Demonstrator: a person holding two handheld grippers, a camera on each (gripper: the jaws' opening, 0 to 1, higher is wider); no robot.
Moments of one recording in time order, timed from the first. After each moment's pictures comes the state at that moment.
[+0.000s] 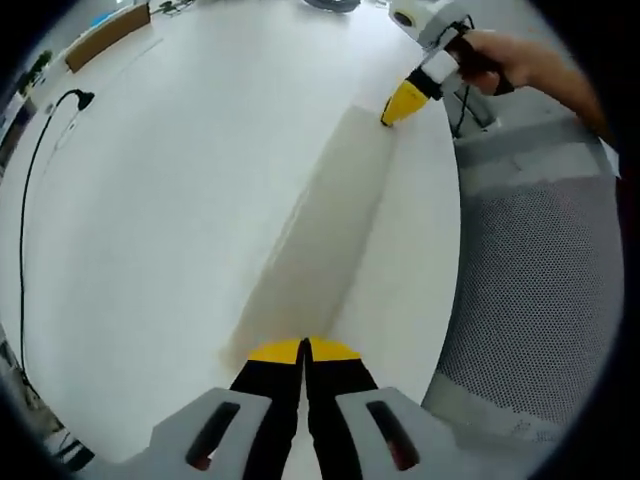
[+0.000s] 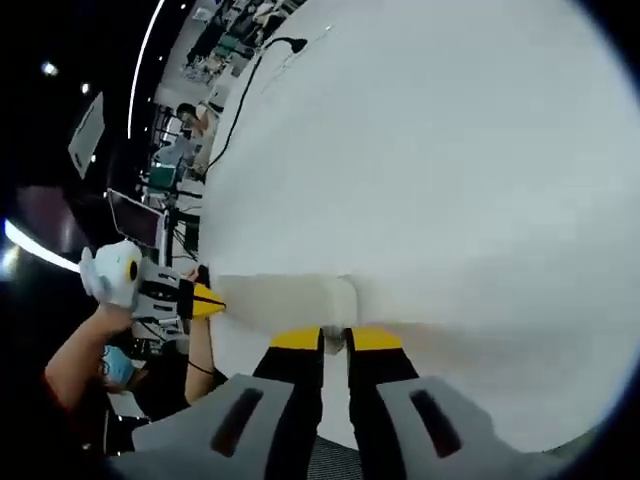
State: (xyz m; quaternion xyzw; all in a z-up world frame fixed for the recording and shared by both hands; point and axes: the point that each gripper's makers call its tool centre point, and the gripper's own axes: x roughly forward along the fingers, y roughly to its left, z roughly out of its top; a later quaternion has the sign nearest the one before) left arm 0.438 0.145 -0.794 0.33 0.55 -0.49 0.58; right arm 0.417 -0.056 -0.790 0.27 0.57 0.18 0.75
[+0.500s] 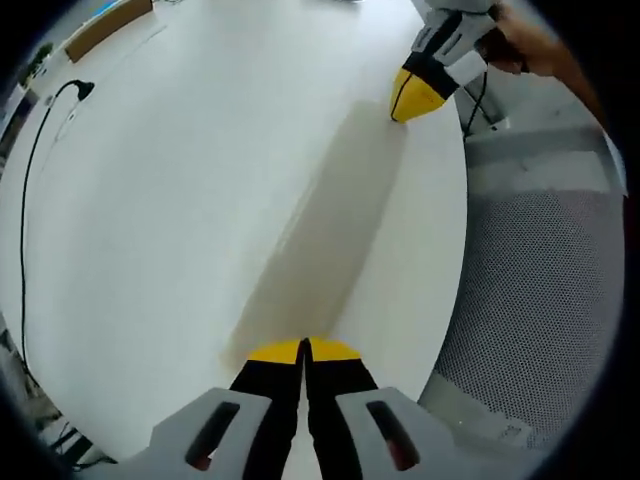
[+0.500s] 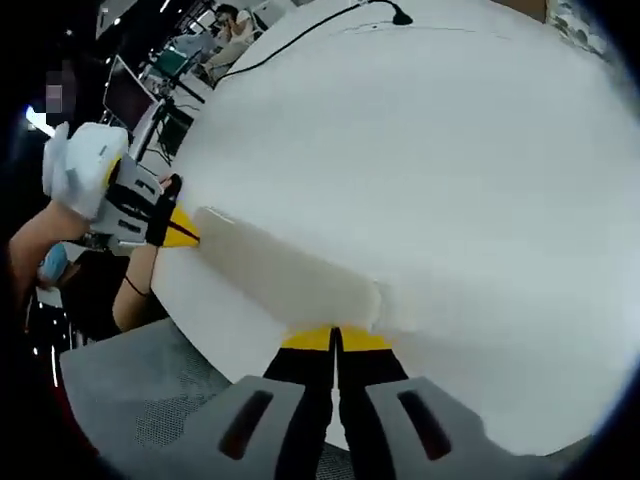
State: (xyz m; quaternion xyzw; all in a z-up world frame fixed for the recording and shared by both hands) left arm 0.442 0.145 -0.793 0.33 0.57 -0.48 0.59; right arm 0.428 -0.030 -0.791 0.07 0.63 0.24 0.74
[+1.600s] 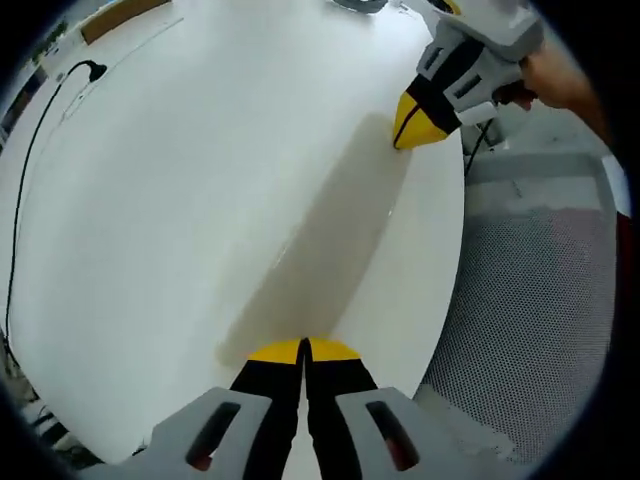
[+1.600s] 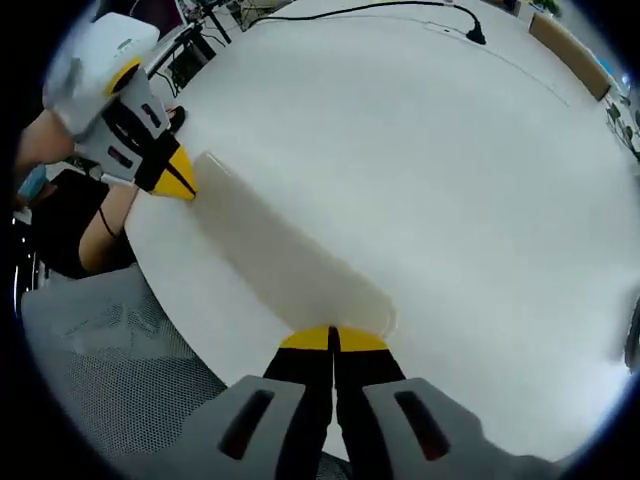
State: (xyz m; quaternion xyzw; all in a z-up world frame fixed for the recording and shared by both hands) left arm 0.424 0.148 -0.792 0.22 0.63 -0.46 0.59; right arm 0.429 -0.019 -0.793 -0.07 0.62 0.28 0.73
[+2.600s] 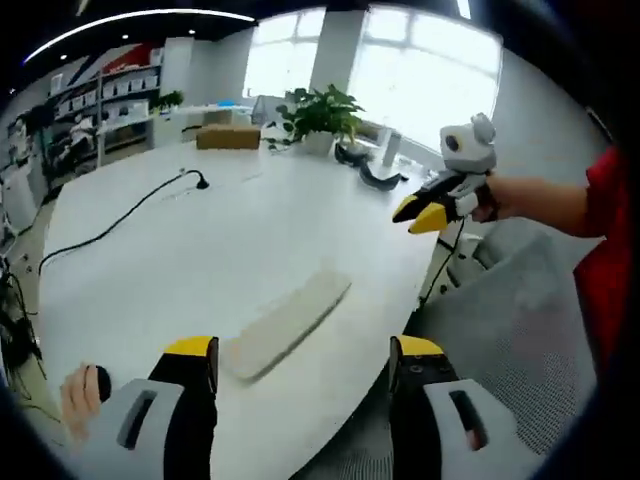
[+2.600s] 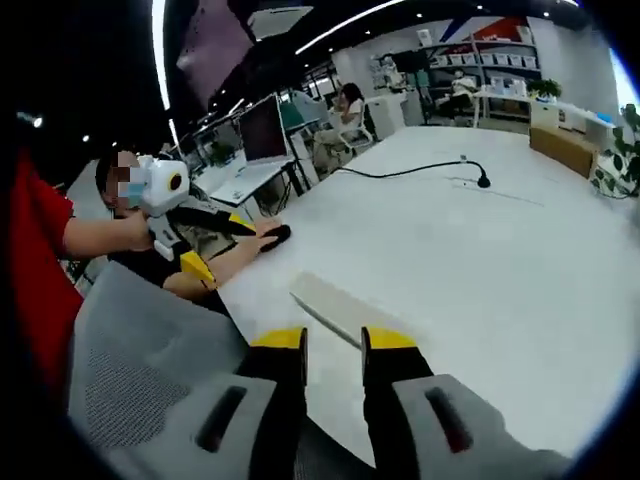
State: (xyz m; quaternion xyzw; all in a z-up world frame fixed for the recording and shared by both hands) left arm 0.366 0.171 -0.639 0.02 0.31 -0.39 0.87; right arm 0.367 -0.033 -0.634 0.00 0.31 0.40 0.86
